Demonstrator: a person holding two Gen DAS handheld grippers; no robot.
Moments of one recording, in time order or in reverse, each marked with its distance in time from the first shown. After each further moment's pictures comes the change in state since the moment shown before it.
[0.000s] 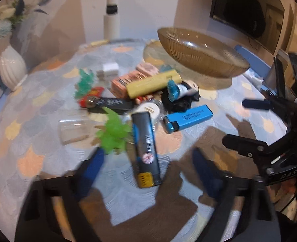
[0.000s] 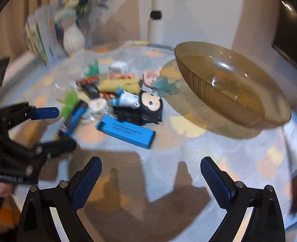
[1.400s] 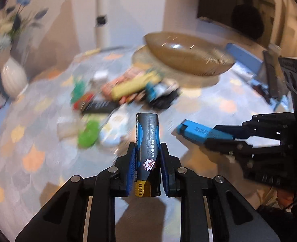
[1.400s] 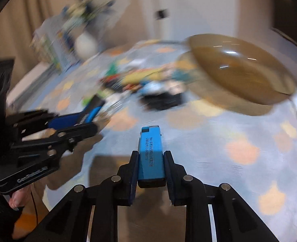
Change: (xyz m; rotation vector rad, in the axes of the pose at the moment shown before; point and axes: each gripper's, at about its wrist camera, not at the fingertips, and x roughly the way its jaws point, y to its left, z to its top) left arm -0.026 -0.024 -0.009 0.053 -0.030 0.008; right arm -0.035 -0.002 -0.026 0.178 -0.040 0.135
